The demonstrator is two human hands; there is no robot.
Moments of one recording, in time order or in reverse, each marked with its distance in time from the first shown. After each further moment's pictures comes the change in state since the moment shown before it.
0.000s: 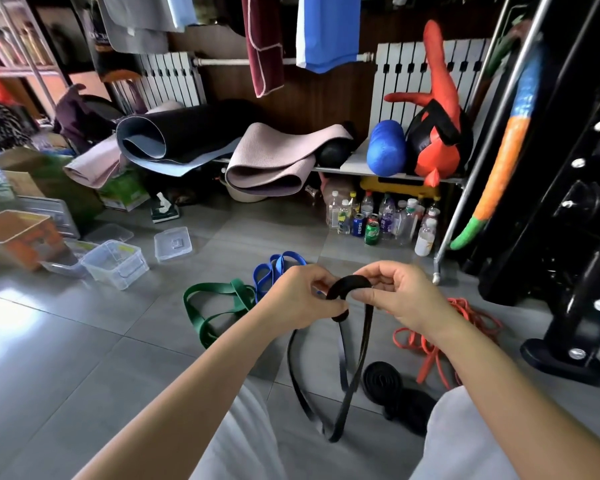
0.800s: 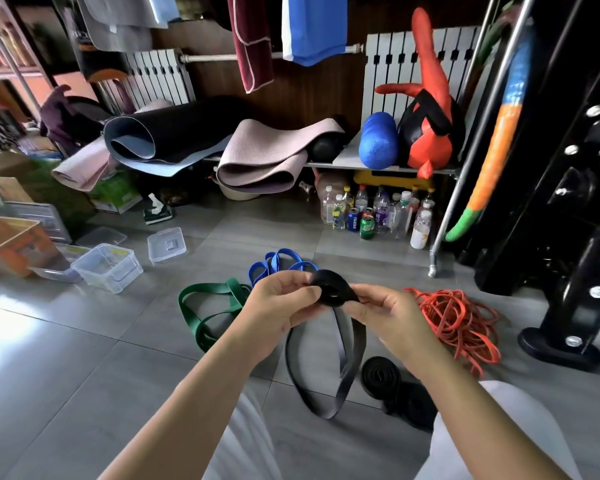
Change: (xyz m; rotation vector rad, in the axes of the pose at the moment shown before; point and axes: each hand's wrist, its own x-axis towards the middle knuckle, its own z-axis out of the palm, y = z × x) left_hand -0.016 -0.010 0.007 -0.908 0.030 -0.070; right_hand -0.019 0.034 0.017 0.203 0.082 -0.037
